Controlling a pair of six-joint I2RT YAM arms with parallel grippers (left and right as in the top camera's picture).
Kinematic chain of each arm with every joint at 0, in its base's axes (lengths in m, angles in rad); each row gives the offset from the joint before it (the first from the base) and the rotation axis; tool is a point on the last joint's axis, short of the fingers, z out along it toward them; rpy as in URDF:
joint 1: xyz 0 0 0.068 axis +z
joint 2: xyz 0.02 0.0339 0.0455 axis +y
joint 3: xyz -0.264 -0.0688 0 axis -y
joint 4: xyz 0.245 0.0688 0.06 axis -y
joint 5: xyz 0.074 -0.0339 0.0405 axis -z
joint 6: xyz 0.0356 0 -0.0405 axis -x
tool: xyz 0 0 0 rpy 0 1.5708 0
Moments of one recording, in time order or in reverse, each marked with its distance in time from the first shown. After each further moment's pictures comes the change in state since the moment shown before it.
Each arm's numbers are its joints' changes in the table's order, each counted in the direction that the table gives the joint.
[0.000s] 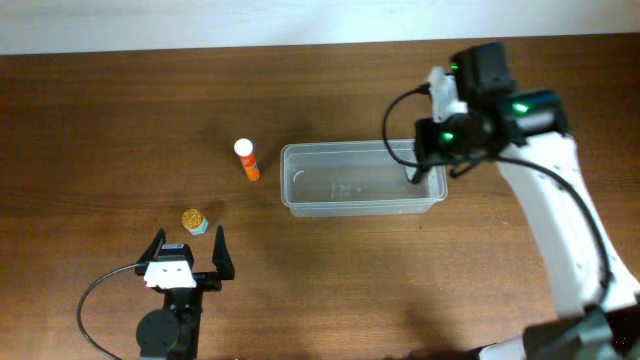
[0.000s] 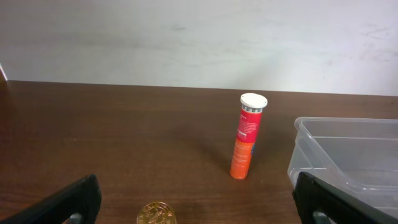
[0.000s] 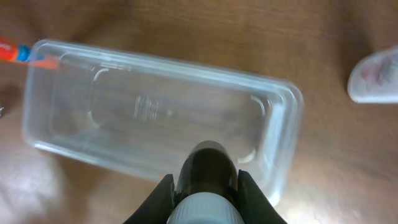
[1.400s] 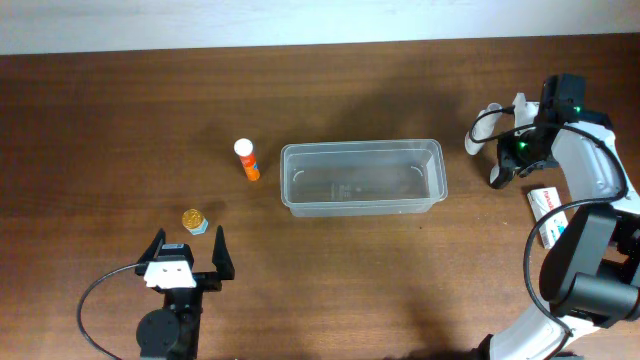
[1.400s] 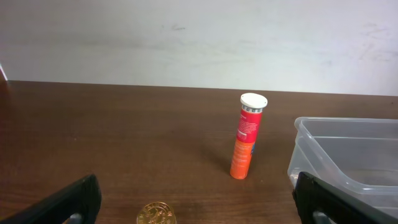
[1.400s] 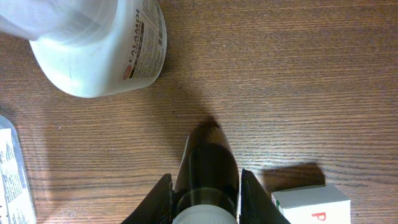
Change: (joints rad) left arm 0.000 0.000 0.000 0.000 0.000 0.000; right arm -0.506 0.237 -0.224 0.324 0.078 0.290
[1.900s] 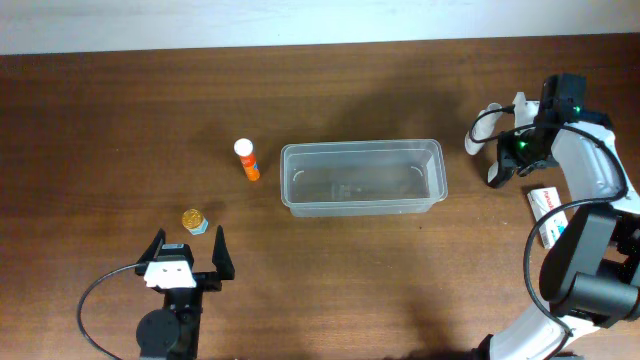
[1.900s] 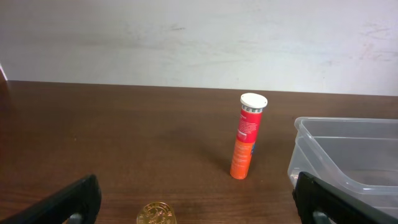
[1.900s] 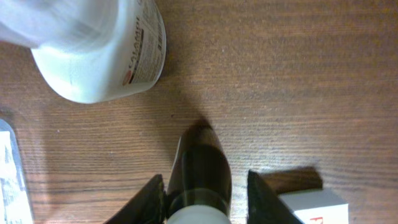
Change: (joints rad) left arm 0.000 0.000 0.000 0.000 0.000 0.000; right arm 0.000 0.001 -0.001 0.016 0.000 0.014
